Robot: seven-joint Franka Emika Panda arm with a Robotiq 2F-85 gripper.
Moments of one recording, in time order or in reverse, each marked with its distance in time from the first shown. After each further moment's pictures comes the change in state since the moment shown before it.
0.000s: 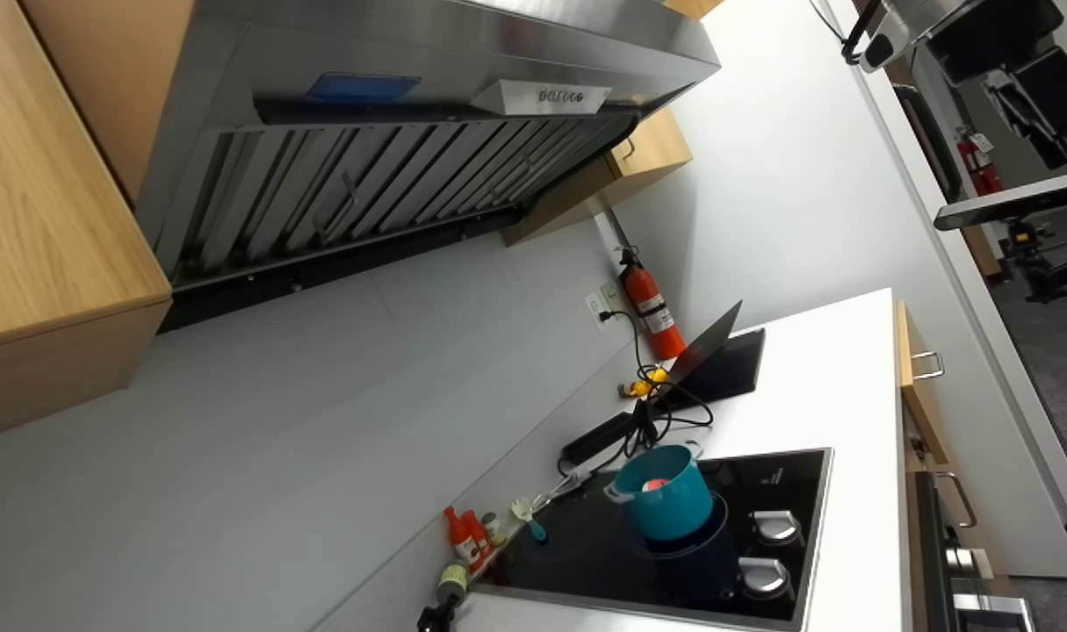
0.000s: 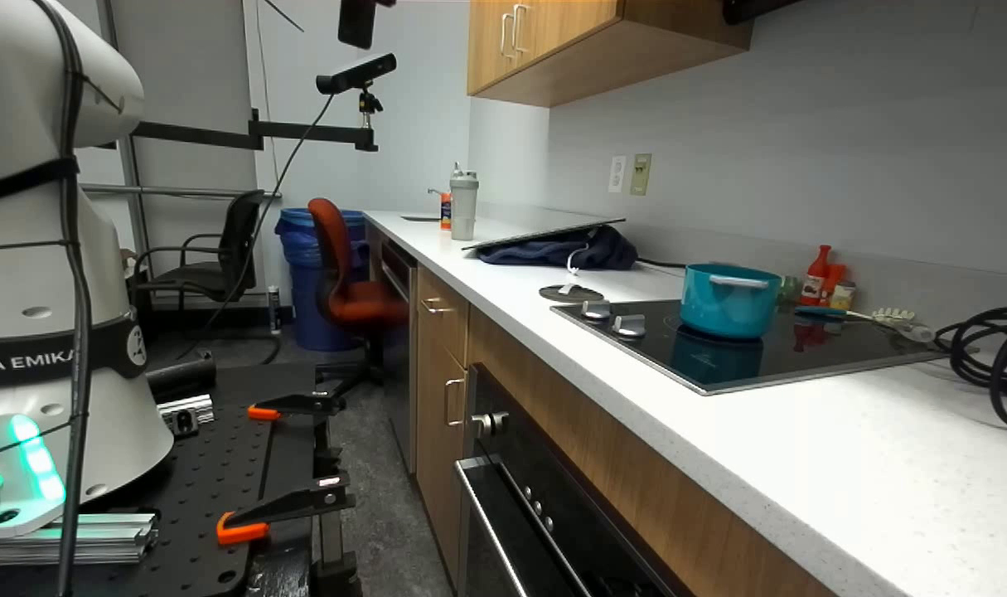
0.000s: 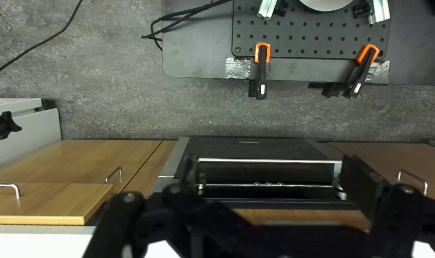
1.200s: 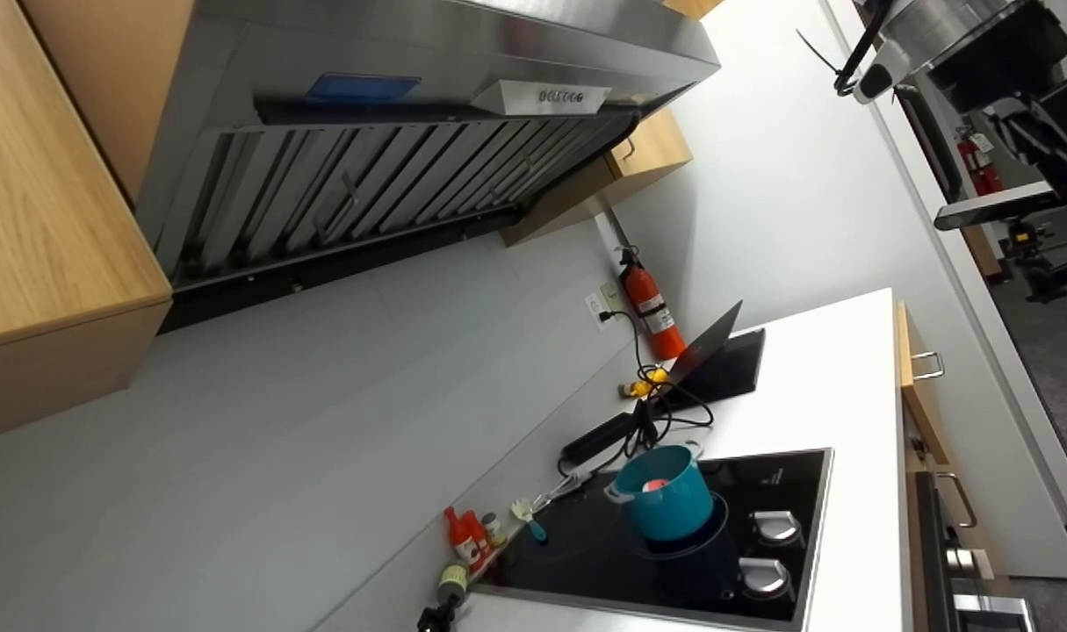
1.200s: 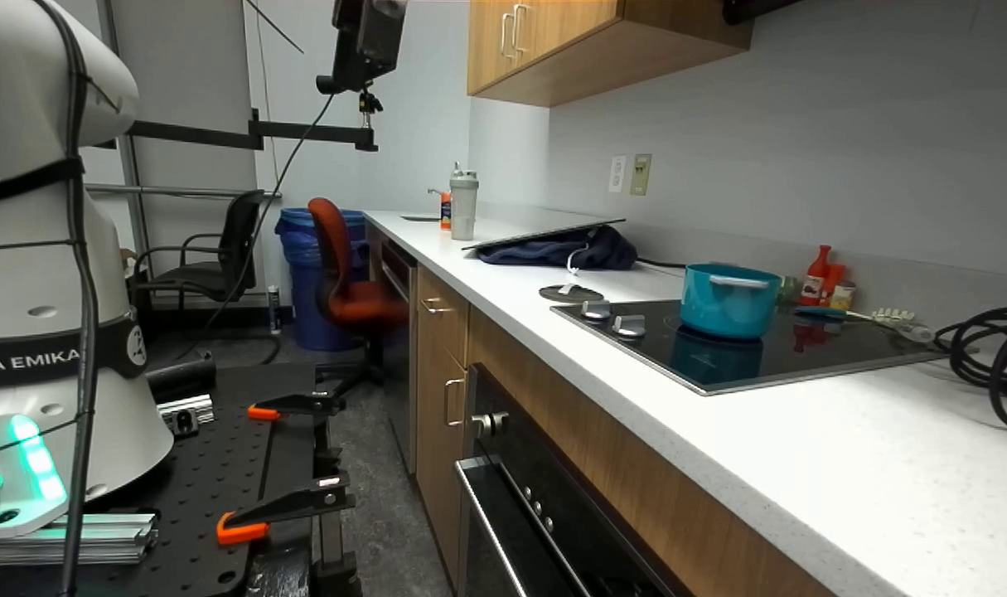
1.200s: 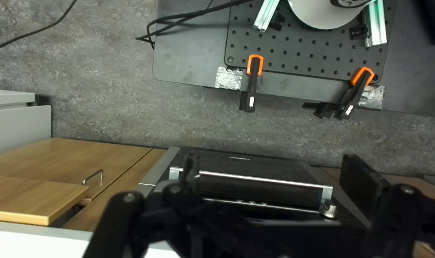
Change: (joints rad) arm 0.056 0.002 0.054 -0.060 0.000 0.002 0.001
